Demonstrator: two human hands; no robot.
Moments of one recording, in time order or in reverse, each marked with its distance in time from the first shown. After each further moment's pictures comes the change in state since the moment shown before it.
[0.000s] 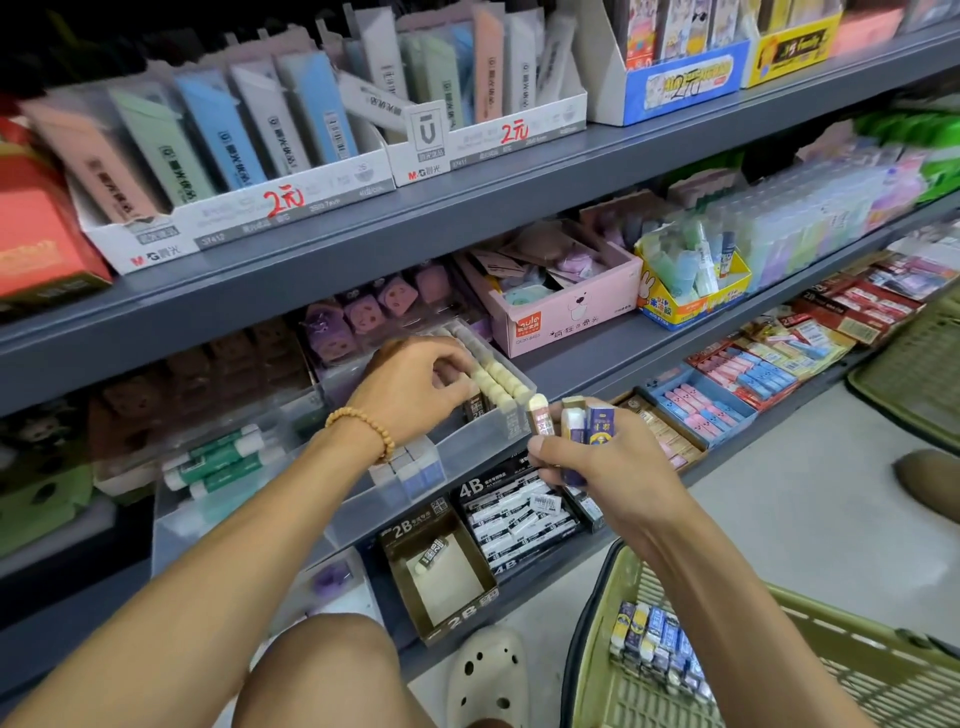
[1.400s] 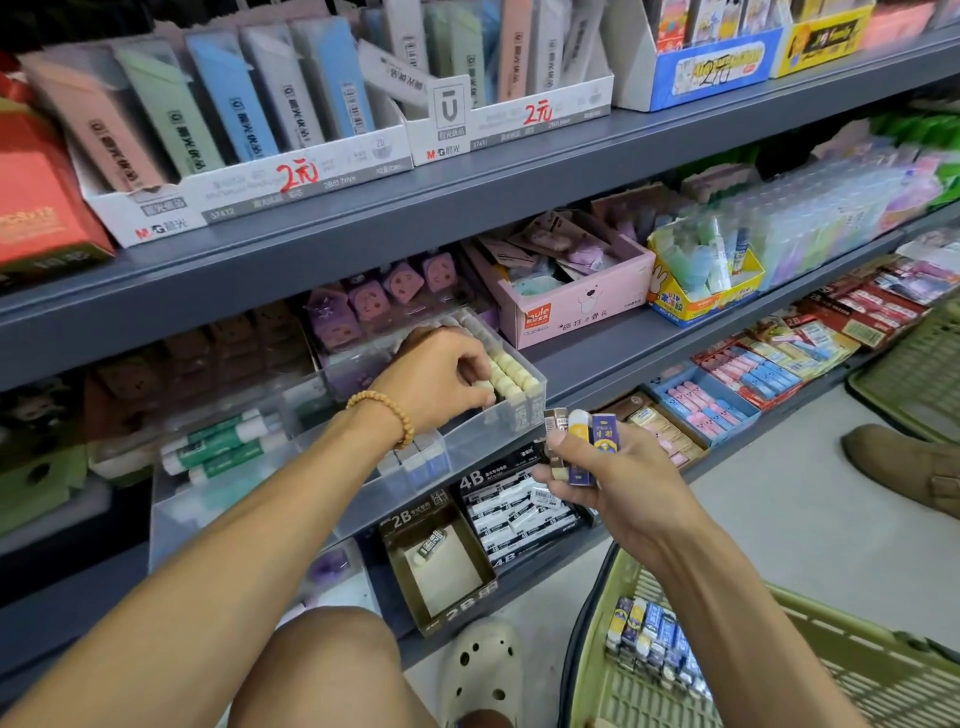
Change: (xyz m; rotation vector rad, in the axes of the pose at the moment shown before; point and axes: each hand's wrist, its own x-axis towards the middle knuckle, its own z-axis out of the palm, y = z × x) left_hand 0.009 -0.005 0.009 -0.031 -0.078 0.072; right_hand 0.000 0.013 -0.001 0.092 0.008 0.117
